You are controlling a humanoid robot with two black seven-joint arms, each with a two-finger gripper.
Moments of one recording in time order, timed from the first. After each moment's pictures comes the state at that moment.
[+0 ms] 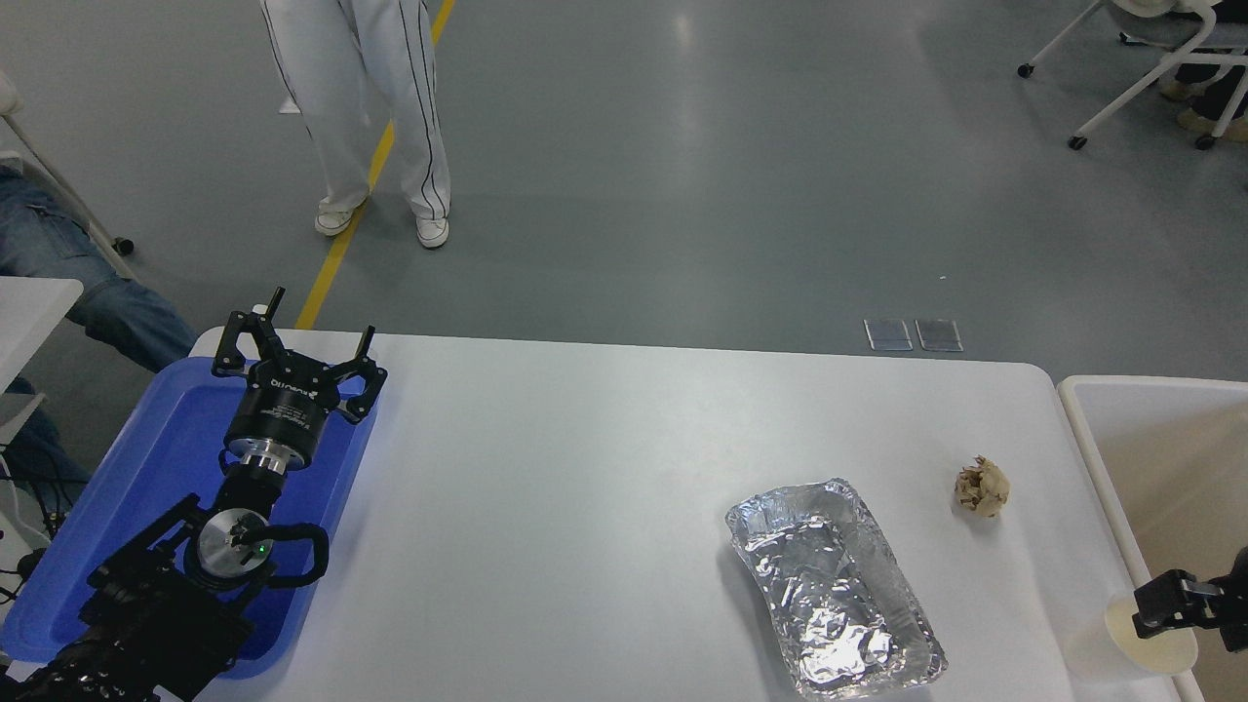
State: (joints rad) left arm -0.52 0.21 -0.98 -0.54 -0.09 -0.62 -0.36; right arm 1.37 -0.63 -1.55 1.01 -0.51 0.32 0.52
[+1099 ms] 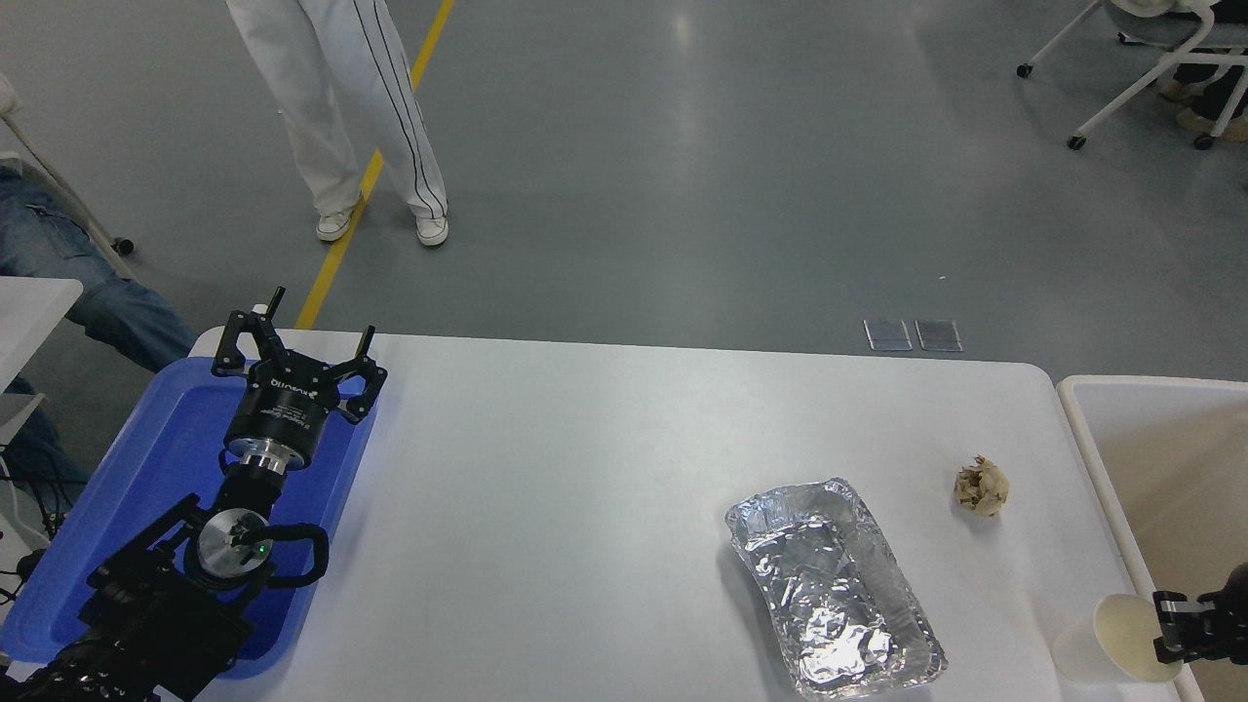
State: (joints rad) left arm -0.52 0.21 -0.98 -0.54 -0.09 -0.62 -0.36; right arm 1.44 -0.66 -1.55 1.06 -0.47 0.44 0.53
